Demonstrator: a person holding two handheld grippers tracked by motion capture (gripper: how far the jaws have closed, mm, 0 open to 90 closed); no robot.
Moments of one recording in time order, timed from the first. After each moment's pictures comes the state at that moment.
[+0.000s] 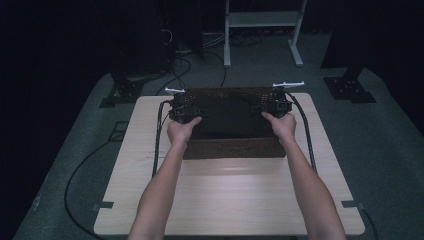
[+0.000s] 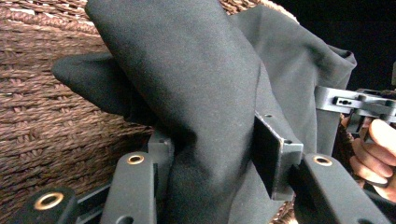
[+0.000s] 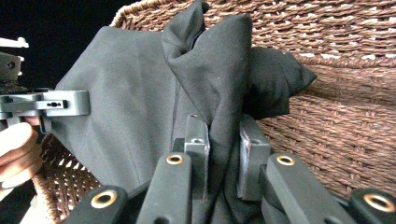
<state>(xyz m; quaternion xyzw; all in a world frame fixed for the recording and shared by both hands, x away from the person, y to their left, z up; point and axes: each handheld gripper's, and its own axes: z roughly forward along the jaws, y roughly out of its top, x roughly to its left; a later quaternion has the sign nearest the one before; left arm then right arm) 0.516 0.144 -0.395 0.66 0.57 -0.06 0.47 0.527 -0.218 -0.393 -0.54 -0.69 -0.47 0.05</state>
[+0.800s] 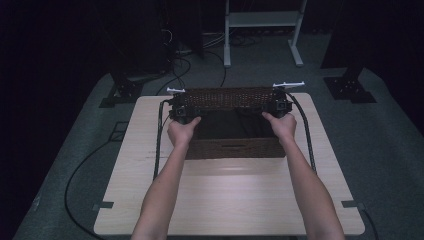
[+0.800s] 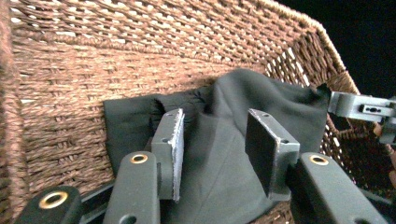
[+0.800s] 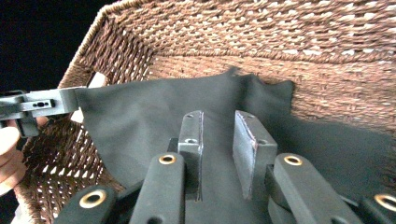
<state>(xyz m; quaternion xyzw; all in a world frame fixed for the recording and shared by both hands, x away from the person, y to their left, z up) 0.512 0.142 -0.391 0.67 0.59 0.00 0.46 0.528 -0.218 -0.393 -0.56 -0.69 -0.45 0.03</state>
